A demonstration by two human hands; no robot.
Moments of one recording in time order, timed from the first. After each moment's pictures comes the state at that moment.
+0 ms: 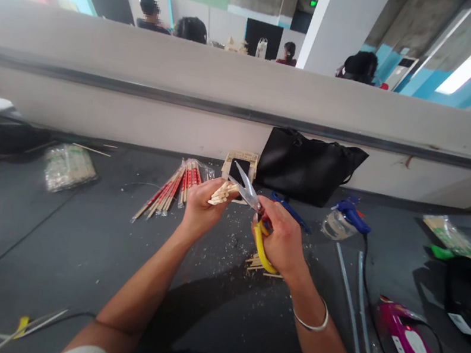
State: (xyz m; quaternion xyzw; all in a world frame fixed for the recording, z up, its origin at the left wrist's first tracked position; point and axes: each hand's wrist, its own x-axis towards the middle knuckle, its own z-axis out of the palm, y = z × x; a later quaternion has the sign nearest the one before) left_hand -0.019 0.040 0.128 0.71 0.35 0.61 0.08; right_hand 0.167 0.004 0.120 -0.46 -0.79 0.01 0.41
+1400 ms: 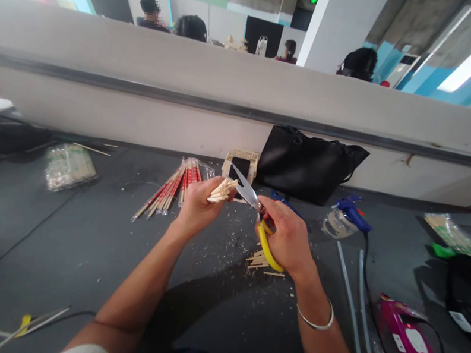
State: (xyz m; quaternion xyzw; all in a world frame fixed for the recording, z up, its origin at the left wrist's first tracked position) left_hand -0.030 0.042 0.130 0.74 0.37 0.55 0.08; right_hand 0.176 0.003 0.128 -0.46 -0.81 -0.01 0.37
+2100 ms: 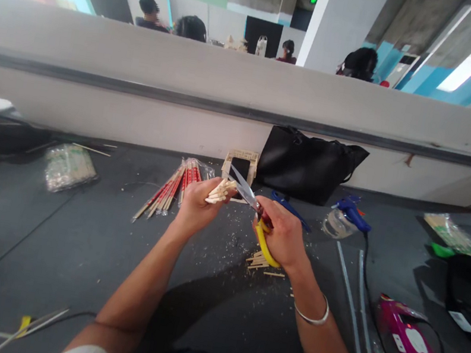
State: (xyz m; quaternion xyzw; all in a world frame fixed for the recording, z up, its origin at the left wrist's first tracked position) left_hand -0.032 0.039 0.132 0.74 0.39 0.54 0.09; right_hand 0.173 0.009 0.121 -0.47 -0.81 0.01 0.36
